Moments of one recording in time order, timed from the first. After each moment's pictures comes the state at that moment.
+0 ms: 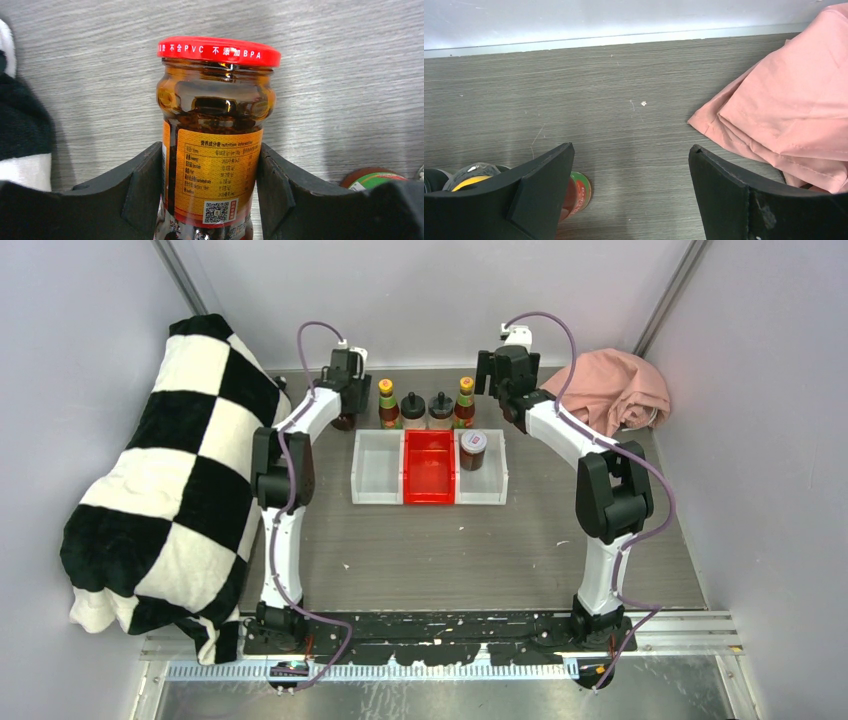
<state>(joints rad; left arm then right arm) -0.20 2.32 1.94 -0.39 -0.20 0.07 0.35 1.96 1.56 -0.01 0.38 0.18</state>
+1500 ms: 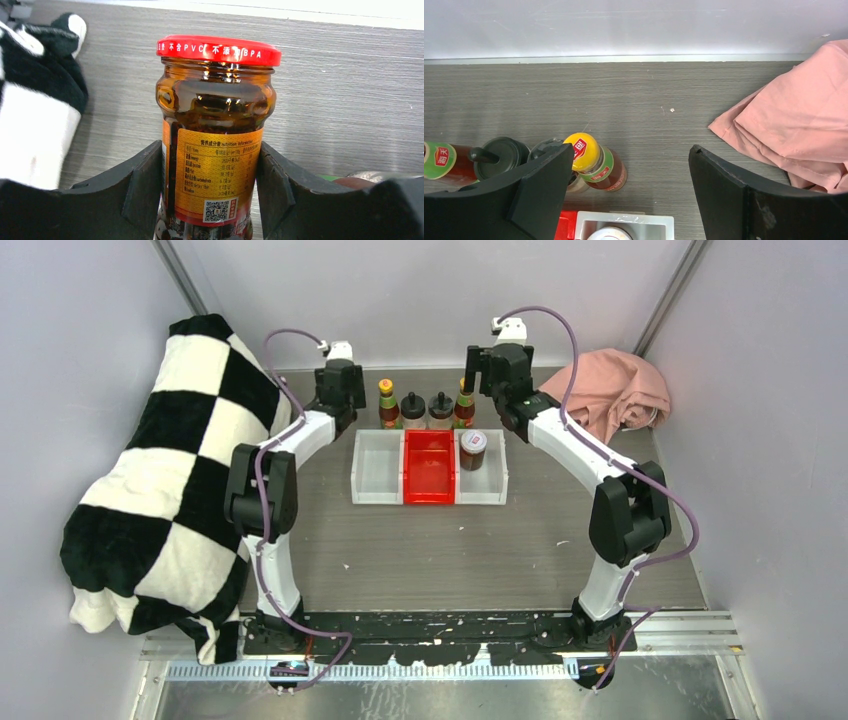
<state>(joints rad) -0.24 1.98 1.50 0.03 -0.36 -0.12 0.43 1.79 1.51 -0.03 0.38 0.18</state>
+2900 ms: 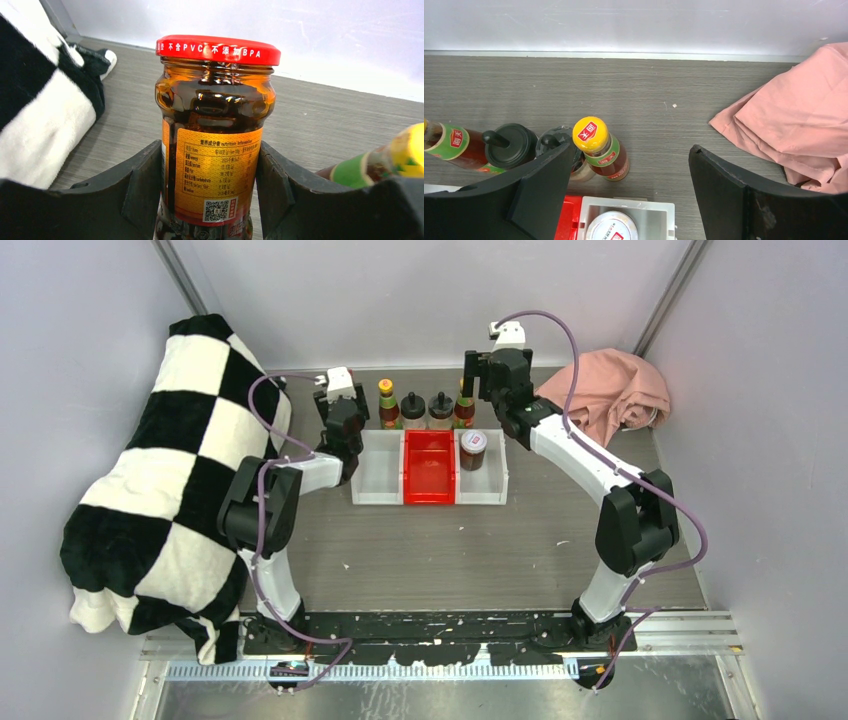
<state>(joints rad) -0.33 1.88 1.04 0.76 -0.56 -0.10 0.46 1.73 1.46 -0.03 0.39 0.16</state>
